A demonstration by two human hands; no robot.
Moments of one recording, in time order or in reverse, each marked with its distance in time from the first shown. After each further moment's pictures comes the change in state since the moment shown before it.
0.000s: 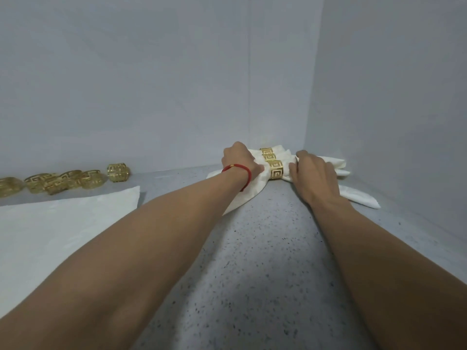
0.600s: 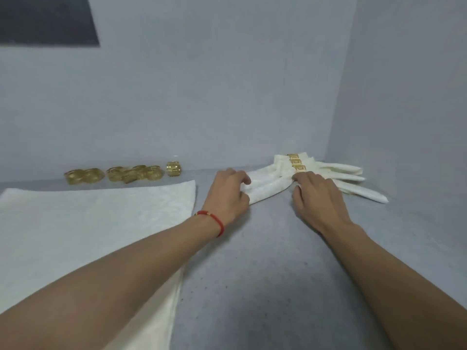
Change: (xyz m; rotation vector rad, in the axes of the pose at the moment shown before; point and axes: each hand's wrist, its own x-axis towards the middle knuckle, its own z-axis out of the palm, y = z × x) left_hand -0.130 -0.083 -0.125 0.210 0.048 0.386; right_hand -0.090 -0.062 -0.059 0.029 0.048 -0.291
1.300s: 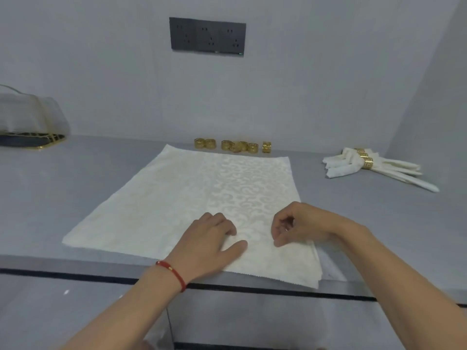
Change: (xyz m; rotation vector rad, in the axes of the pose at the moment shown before) left_hand -0.342 -0.093 -0.242 0.107 -0.188 -0.064; right_hand -0.106 -0.293 -0.157 0.630 -1.023 -0.262
